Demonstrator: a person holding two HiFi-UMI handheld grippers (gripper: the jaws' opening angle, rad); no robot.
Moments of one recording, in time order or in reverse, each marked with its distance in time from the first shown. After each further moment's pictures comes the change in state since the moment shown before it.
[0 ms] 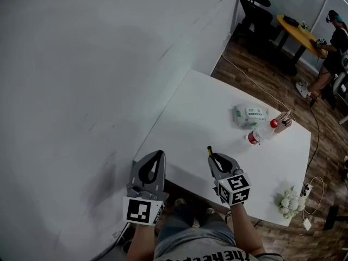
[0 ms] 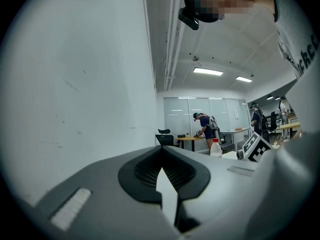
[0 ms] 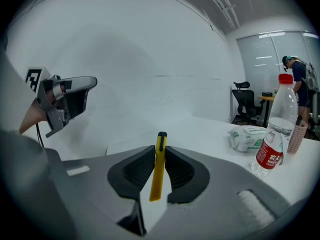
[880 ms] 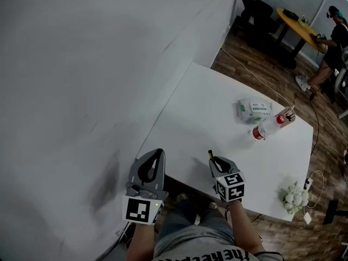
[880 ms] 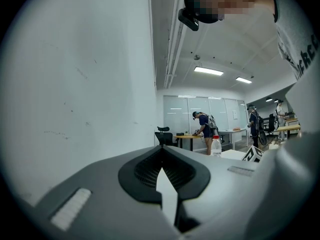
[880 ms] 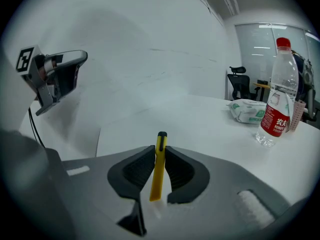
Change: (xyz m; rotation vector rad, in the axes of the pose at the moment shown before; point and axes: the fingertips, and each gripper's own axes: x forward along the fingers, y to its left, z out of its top) left arm -0.004 0.021 -0.016 -0.024 0.025 -0.020; right arm 0.026 -0.001 -0.073 0.044 0.190 -0.063
